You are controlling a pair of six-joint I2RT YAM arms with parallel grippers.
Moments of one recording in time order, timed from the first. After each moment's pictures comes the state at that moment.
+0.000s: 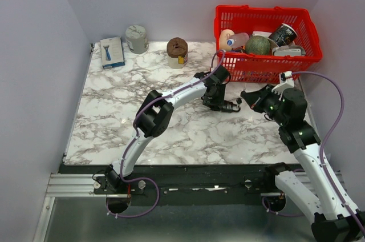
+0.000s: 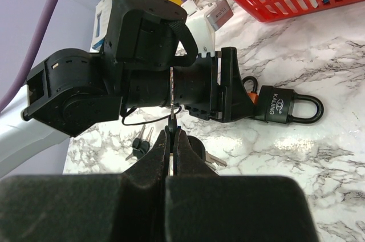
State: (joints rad) left arm -0.82 2.39 2.05 -0.76 0.04 -0.61; right arm 0.24 0.73 0.74 -0.28 -0.16 0.65
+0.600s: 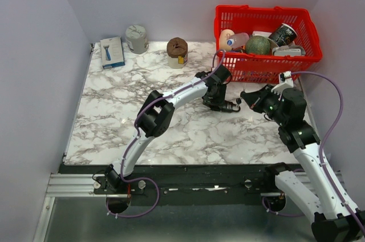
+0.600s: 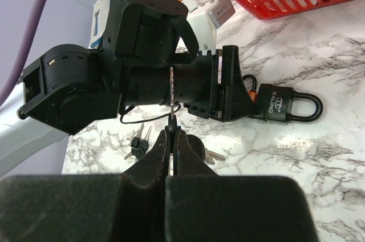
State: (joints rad) left arm -0.82 2.42 2.09 -0.79 0.04 -0.59; right arm 0.24 0.73 0.74 -0.28 -0.16 0.65
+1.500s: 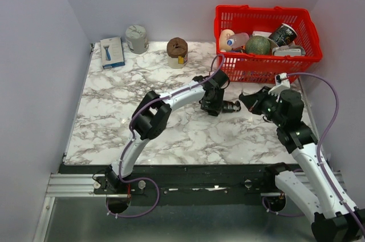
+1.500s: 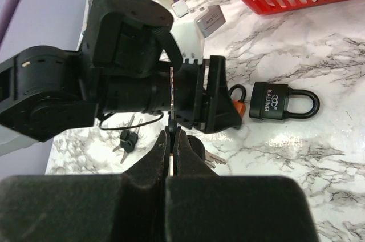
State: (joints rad) left arm -0.84 2.31 1.93 -0.73 0.04 -0.61; right arm 0.24 0.73 0.70 -0.26 -0.19 0.60
